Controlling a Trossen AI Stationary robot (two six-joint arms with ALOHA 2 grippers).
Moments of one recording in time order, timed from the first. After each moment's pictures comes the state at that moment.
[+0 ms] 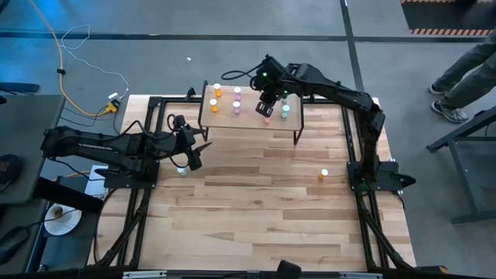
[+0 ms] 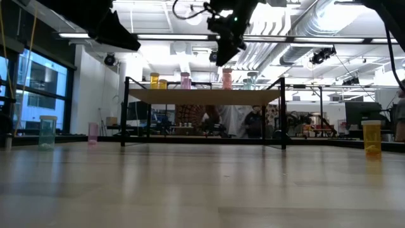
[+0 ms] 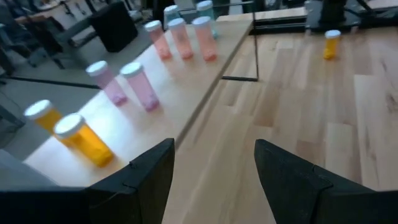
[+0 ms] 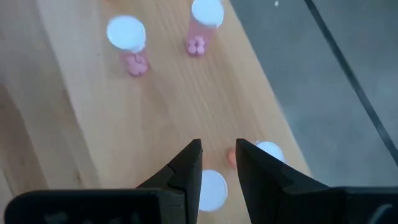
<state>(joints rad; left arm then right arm) 0.07 0.82 0.60 -0.22 -0.54 0.05 -0.45 1.93 2.05 -1.09 0.14 -0.11</state>
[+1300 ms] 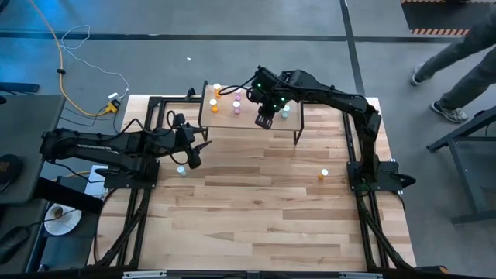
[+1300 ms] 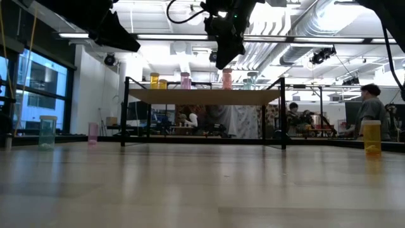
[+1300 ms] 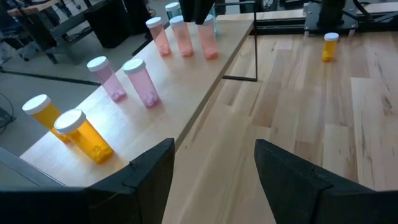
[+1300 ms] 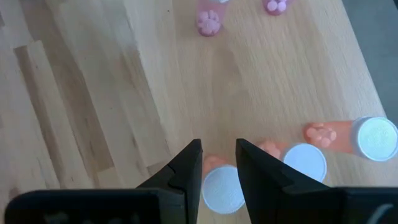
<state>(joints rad) 0.13 0.80 0.60 -0.24 -0.47 0.04 -0.39 1.96 2.05 -1.20 0.01 -0.06</state>
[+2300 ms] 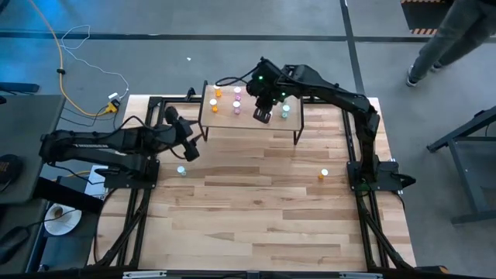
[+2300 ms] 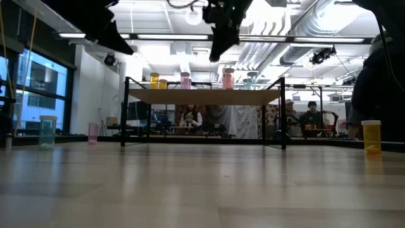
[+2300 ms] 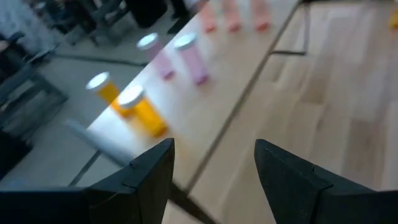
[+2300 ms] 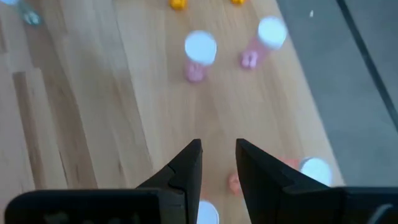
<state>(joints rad) 0.17 0.80 0.67 -0.41 -0.59 0.06 -0.39 1.97 2.16 -1.18 0.05 -0.14</state>
